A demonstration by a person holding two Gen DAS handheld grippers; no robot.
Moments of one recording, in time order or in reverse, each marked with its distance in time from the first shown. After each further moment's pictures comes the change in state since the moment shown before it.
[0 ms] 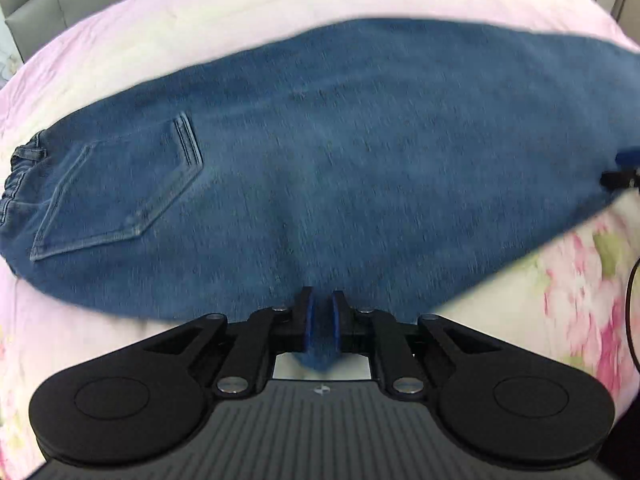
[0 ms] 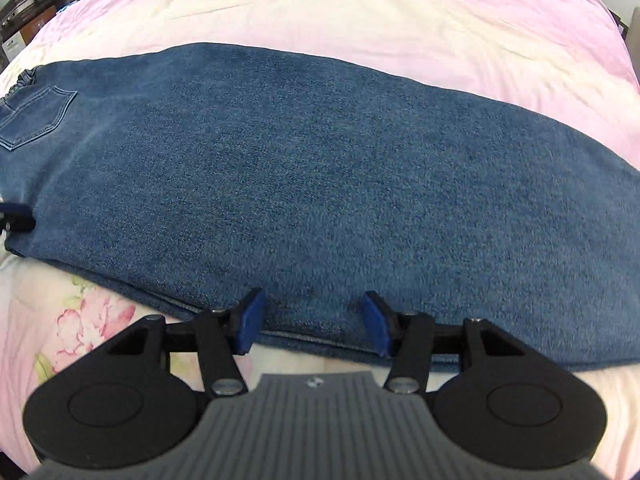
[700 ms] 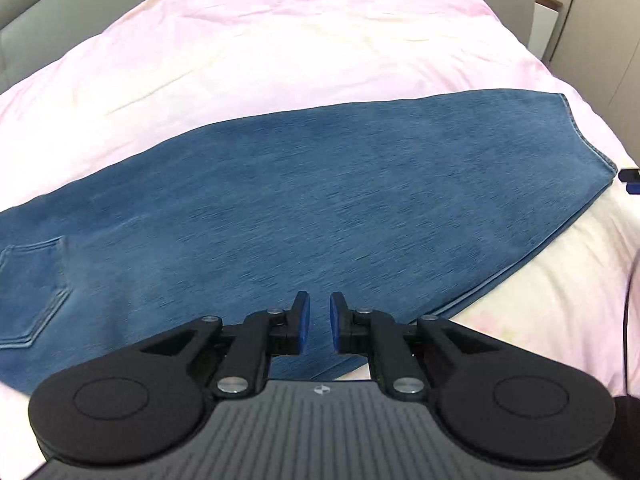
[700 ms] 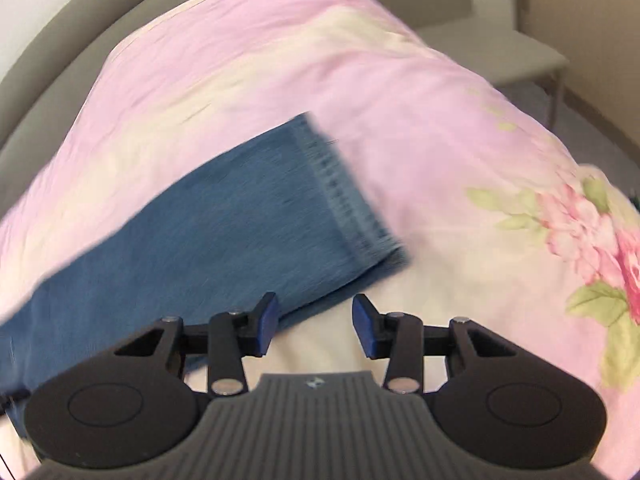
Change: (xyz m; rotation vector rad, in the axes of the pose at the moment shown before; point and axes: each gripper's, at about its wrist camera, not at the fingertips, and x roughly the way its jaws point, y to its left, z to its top) left arm -0.027 -0.106 0.069 0.056 -0.152 -0.164; right arm -0.104 -0.250 -0.085 0.746 -0.185 -0.089
